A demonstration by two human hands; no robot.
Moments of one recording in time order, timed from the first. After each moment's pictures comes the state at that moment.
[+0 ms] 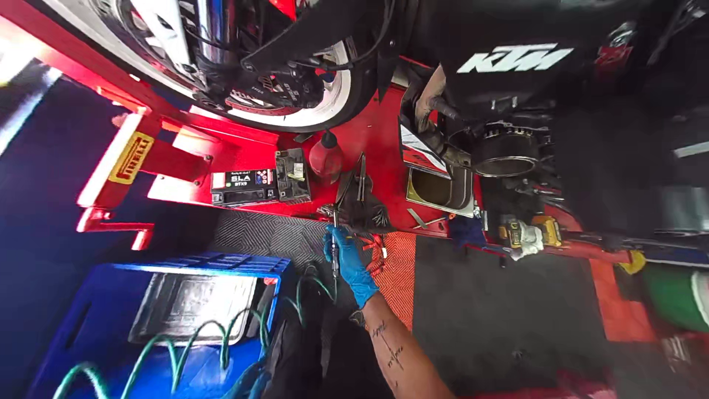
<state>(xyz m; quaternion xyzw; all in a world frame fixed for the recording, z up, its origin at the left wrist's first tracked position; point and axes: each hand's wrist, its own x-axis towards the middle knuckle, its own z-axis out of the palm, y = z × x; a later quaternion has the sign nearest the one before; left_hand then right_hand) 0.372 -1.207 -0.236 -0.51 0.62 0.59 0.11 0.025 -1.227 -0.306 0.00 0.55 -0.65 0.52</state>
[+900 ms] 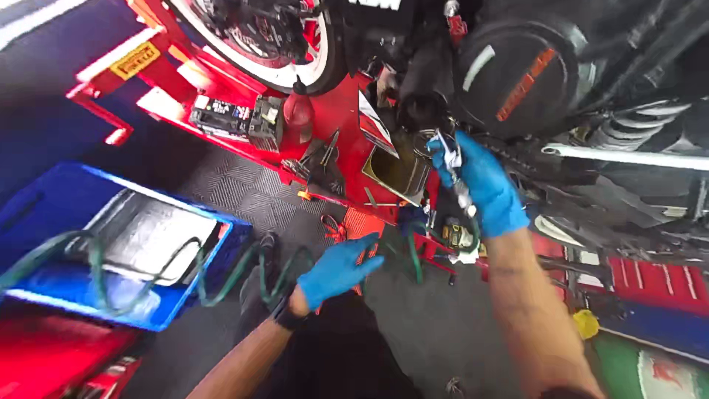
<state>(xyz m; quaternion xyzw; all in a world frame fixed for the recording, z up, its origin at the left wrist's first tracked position) 0.040 -1.072 -0.113 -0.21 0.77 0.60 -0.03 -0.259 -1.075 0.046 -0.29 0.71 -0.44 0.47</state>
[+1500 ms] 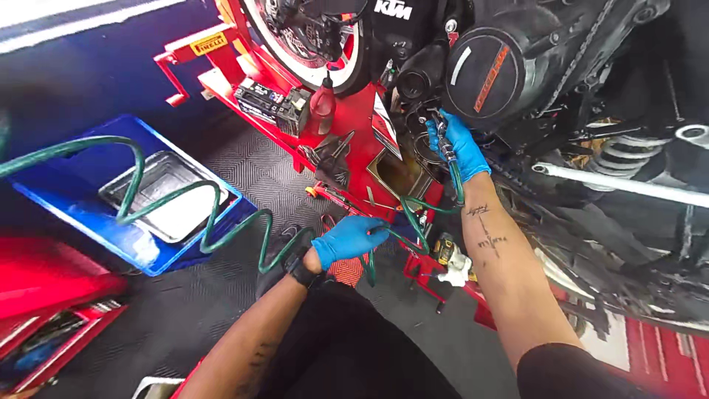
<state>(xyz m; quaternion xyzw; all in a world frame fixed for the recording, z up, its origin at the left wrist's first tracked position) 0.002 -1.043 -0.069 -0.24 0.77 0.59 -0.06 -0.297 -1.154 0.026 -0.23 0.73 -0.44 0.47</state>
